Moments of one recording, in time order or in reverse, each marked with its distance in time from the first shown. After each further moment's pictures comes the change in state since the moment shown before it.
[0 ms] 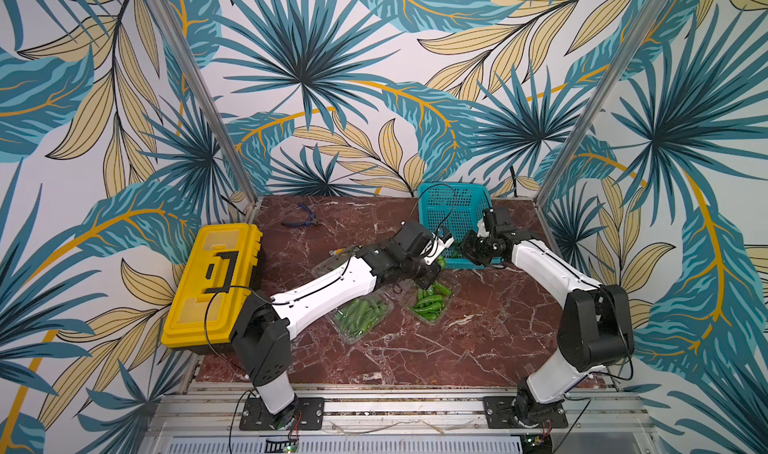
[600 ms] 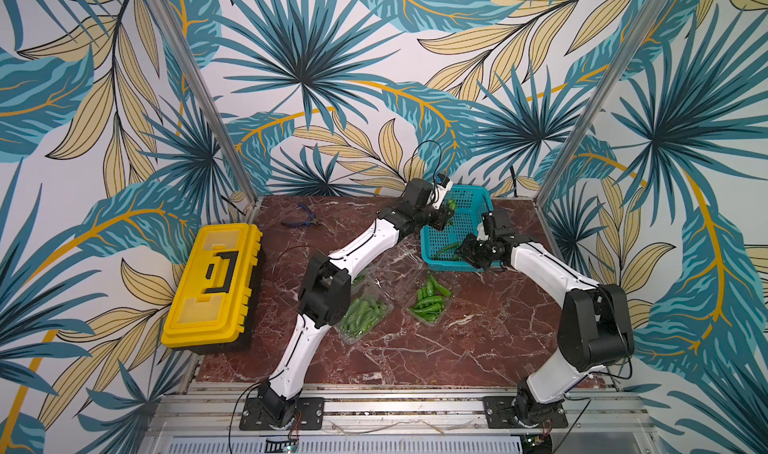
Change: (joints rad) left arm 0.184 0.656 0.692 0.226 0.154 -0.151; right arm 0.000 0.000 -0.047 0.027 0.004 0.003
